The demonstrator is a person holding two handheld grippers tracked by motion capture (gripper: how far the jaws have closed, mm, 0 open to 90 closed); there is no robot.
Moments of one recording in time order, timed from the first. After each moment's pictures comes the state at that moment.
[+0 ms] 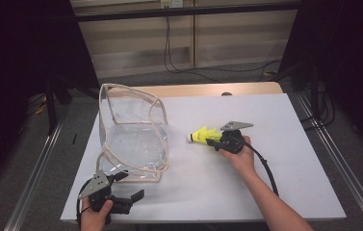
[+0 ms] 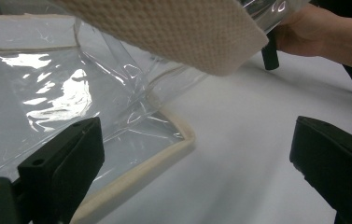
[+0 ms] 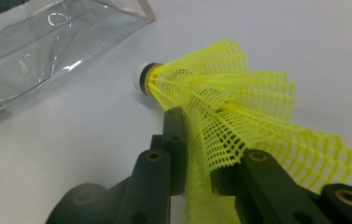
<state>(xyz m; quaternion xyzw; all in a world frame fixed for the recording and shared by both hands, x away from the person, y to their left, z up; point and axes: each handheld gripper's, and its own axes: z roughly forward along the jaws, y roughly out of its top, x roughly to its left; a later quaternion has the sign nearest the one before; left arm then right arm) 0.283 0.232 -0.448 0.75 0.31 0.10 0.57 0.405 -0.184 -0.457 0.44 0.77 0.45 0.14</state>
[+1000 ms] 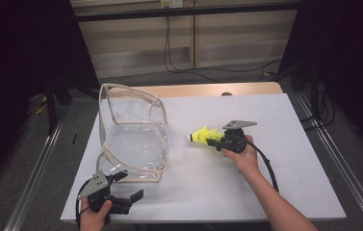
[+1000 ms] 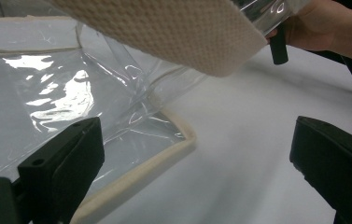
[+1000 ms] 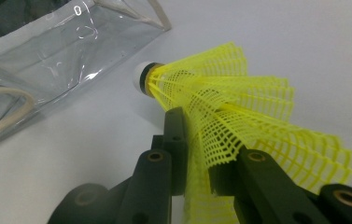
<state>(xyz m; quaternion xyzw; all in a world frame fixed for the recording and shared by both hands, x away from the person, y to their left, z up) 0.282 0.233 -0.446 0.75 0.31 0.11 0.57 0.399 -0.189 -0.444 0.43 0.77 0.46 0.12</state>
